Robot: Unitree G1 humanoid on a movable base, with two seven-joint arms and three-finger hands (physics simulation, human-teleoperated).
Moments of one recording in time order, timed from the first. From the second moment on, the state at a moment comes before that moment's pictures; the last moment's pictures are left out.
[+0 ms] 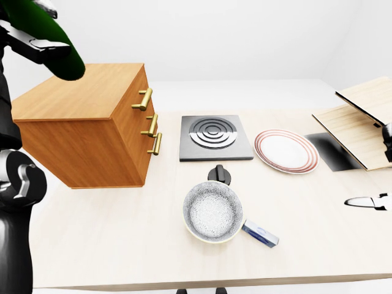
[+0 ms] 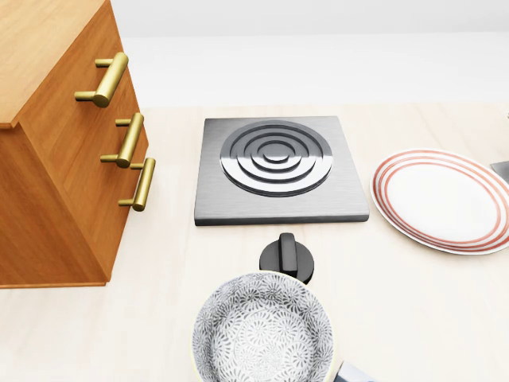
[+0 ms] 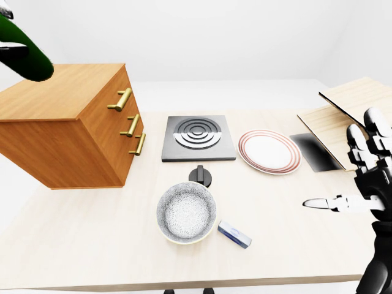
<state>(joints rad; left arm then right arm) -1.58 0.79 0.14 1.22 0.36 0.09 -0.27 0.01 -0.41 -0.84 -0.31 0.29 0.09 0.58</state>
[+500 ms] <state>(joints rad) -1.60 0.77 0.16 1.26 0.39 0.09 -0.29 0.03 -0.40 -0.84 -0.29 0.28 0.09 0.59</state>
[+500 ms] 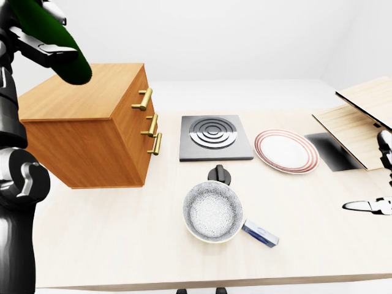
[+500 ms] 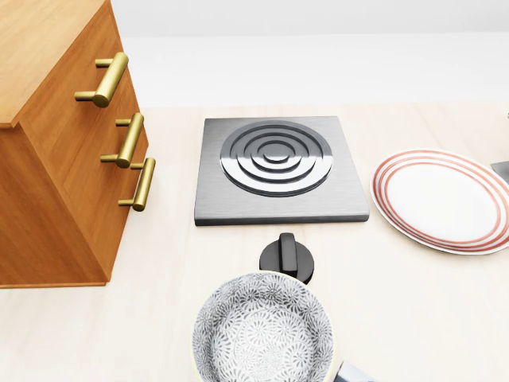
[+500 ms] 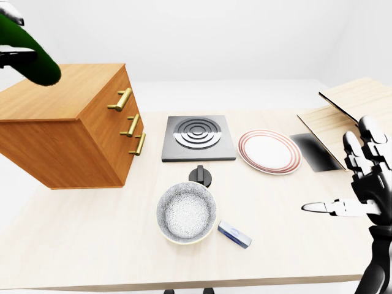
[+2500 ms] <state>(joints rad) -1.50 0.69 0.27 1.33 0.29 0.09 -0.02 0.12 -0.33 -0.91 -0.24 0.21 0.09 0.66</state>
